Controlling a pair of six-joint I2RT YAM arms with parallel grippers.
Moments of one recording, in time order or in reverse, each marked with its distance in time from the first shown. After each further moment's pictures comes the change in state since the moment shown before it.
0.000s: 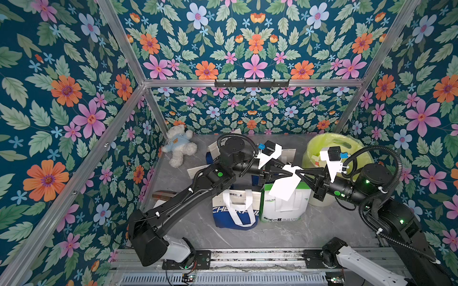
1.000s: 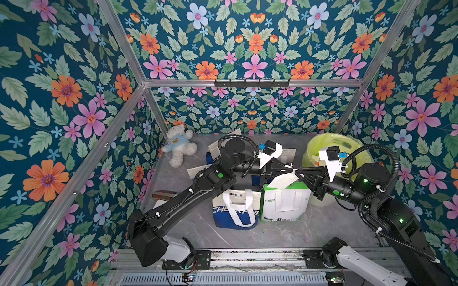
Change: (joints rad) left arm -0.008 -0.001 -0.019 0.004 -0.085 0.000; right arm 0.000 -0.006 0.008 -0.019 0.027 0.001
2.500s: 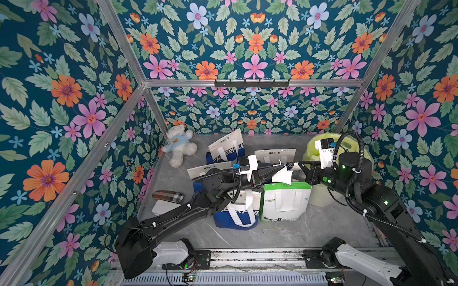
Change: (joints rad) left arm -0.073 -0.169 -0.397 0.770 -0.370 -0.065; right arm -0.008 0.161 0.086 -0.182 0.410 0.158
